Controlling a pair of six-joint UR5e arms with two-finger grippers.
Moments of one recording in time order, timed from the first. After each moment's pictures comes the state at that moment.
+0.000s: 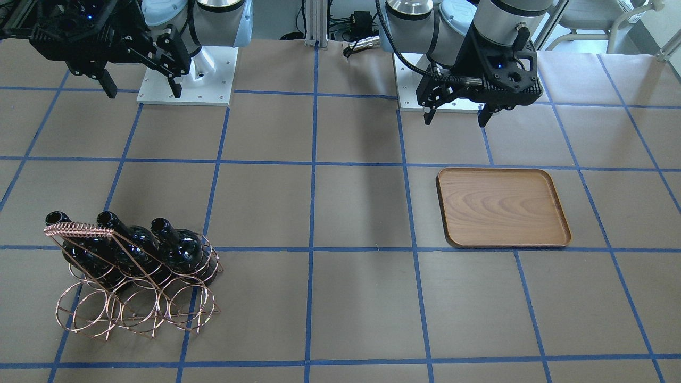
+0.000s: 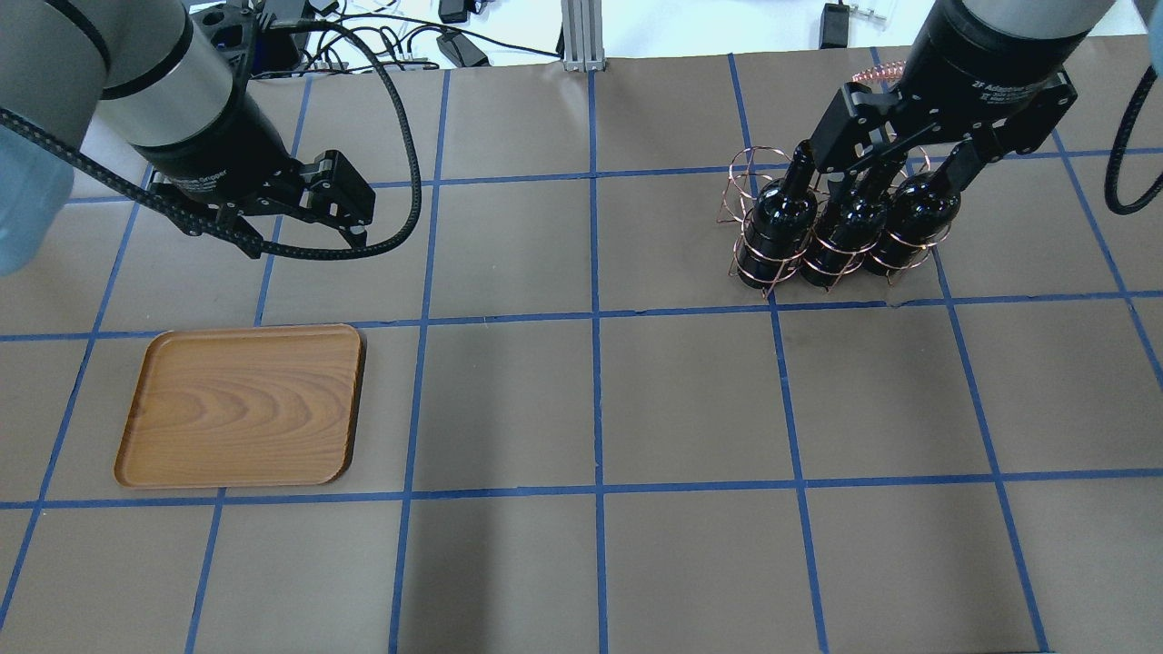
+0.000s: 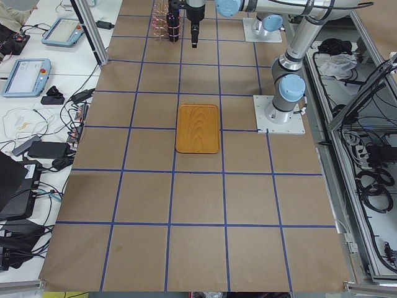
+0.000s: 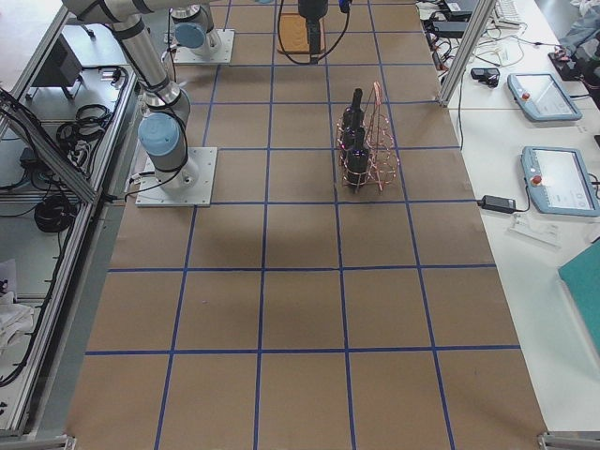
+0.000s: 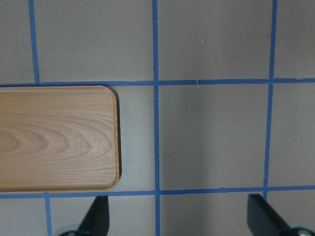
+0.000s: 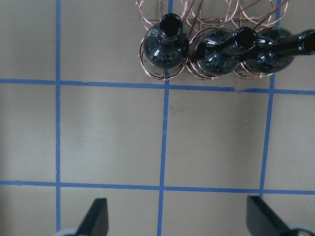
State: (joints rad) left arm -1.58 -1.49 -1.62 -1.58 1.55 0.00; right arm 1.57 -1.65 1.50 -1.46 -1.58 -0.05
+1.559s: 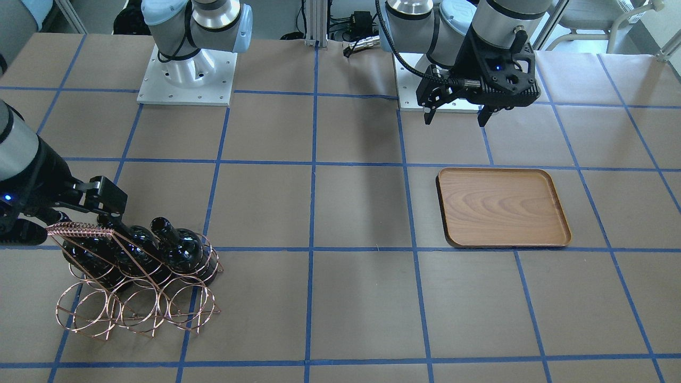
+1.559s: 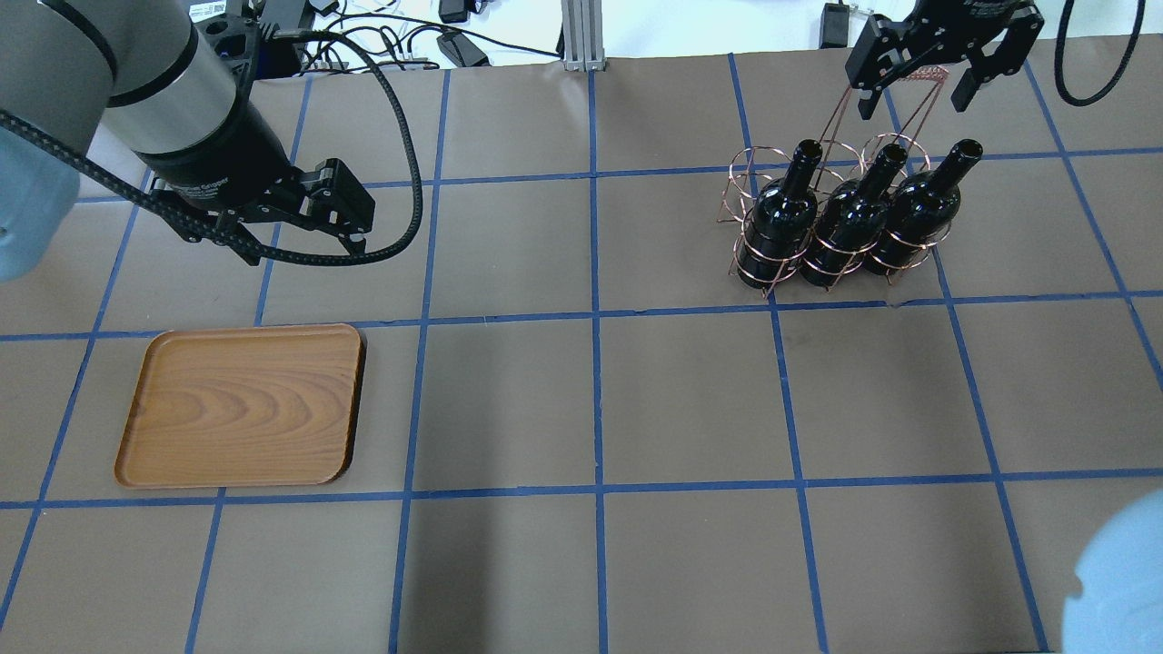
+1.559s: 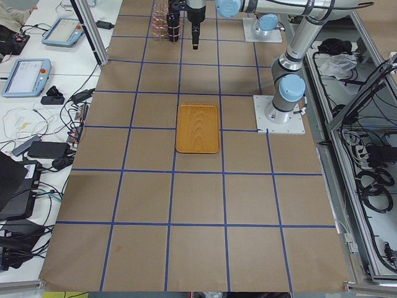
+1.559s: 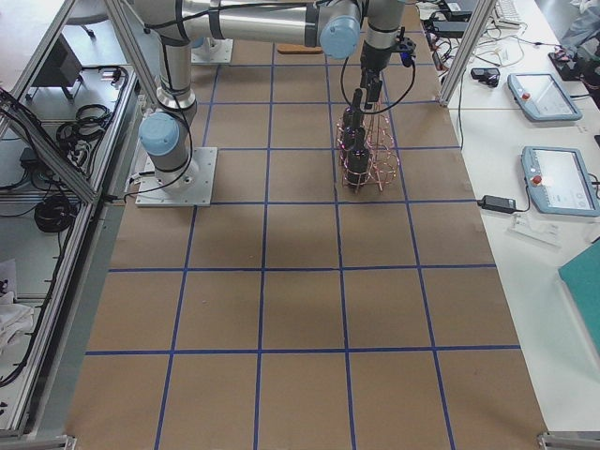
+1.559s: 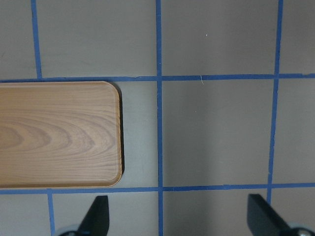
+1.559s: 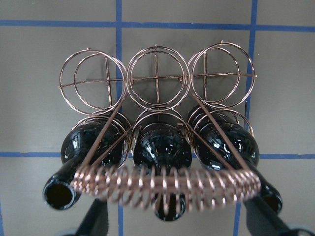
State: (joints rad) left arm -1.58 -1.49 -1.63 -1.58 1.56 0.00; right arm 1.44 -1.26 1.30 -1.58 -1.59 -0.15
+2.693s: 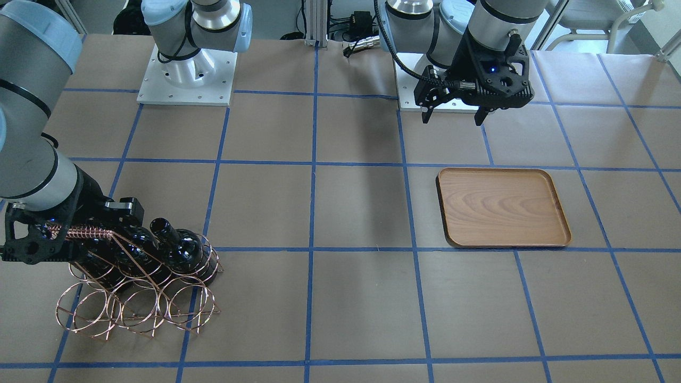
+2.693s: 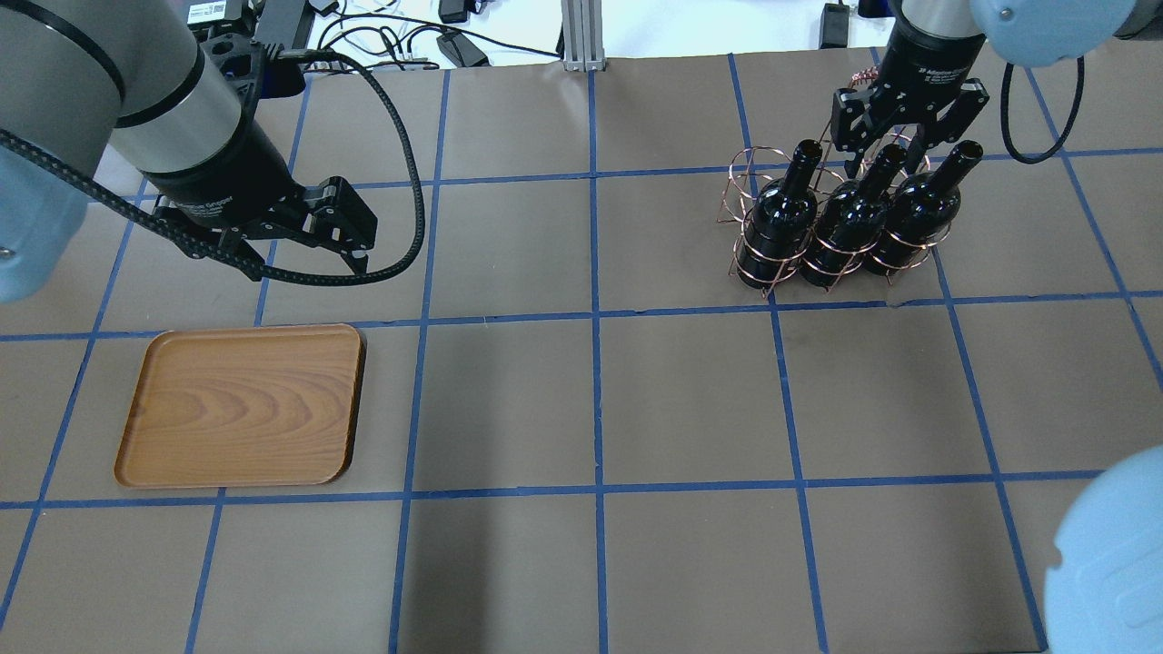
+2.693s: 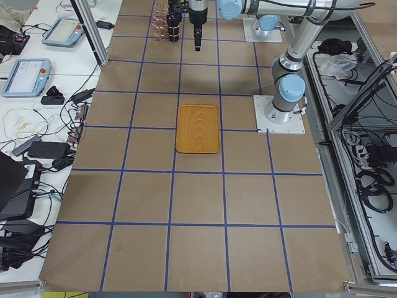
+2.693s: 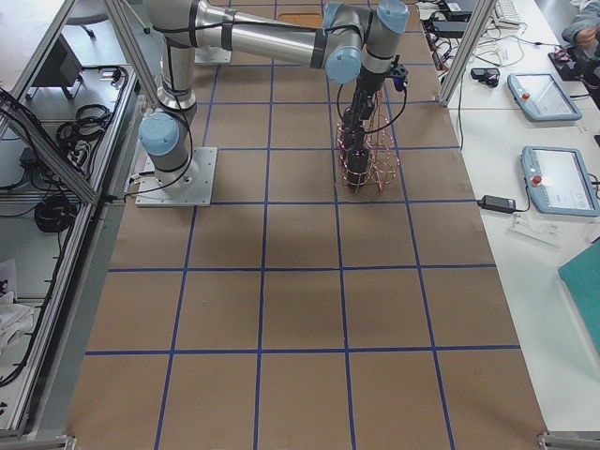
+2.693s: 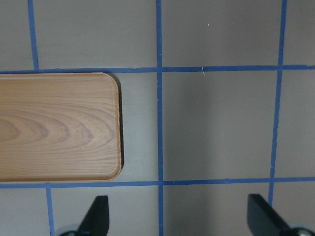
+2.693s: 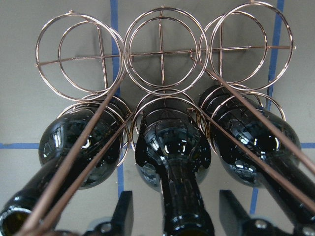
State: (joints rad) left arm -1.58 -1.47 -1.66 -1.59 1.56 0.00; right arm 1.45 -1.25 1.39 -1.61 -1.61 -0.14
